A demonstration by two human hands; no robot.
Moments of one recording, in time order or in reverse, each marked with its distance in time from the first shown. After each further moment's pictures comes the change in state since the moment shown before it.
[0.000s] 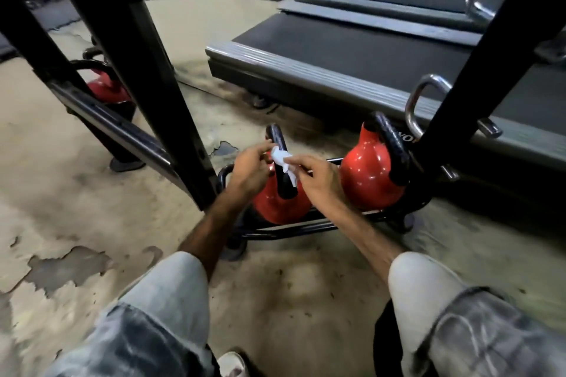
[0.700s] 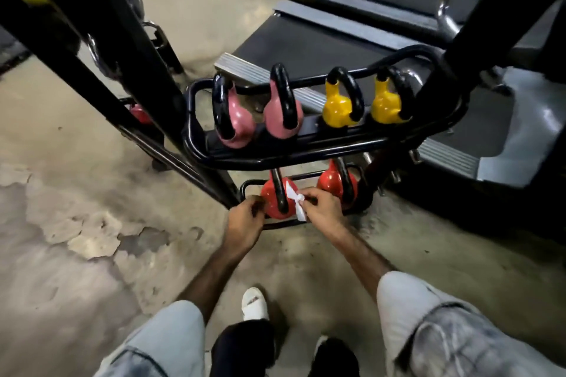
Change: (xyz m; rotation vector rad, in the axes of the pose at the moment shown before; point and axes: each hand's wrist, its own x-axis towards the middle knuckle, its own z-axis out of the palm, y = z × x) left_hand -0.114 0.284 -0.198 0.093 -0.106 -0.315; right_hand 0.007 -0.303 -0.201 -0.027 -0.213 0.491
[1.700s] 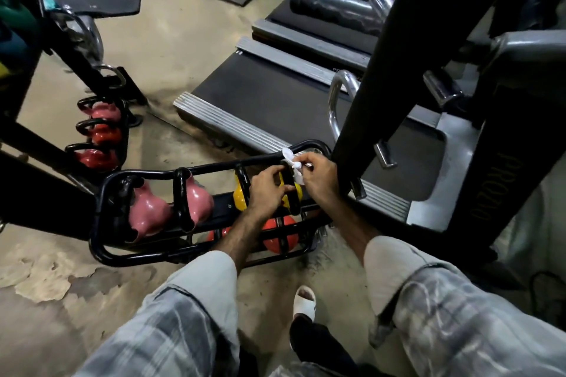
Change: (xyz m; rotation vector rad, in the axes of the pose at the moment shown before) left_hand 0.143 0.339 0.076 -0.031 0.016 0.084; right_hand 0.152 -0.103 -0.297 -0.016 0.248 -0.148
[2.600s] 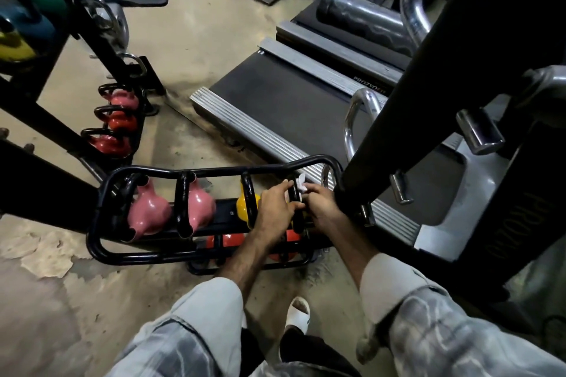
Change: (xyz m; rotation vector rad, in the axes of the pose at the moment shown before) left_hand -0.002 0.011 0.013 -0.022 0.026 -0.074; right_hand 0.015 0.021 0.028 0.682 -0.268 0.705
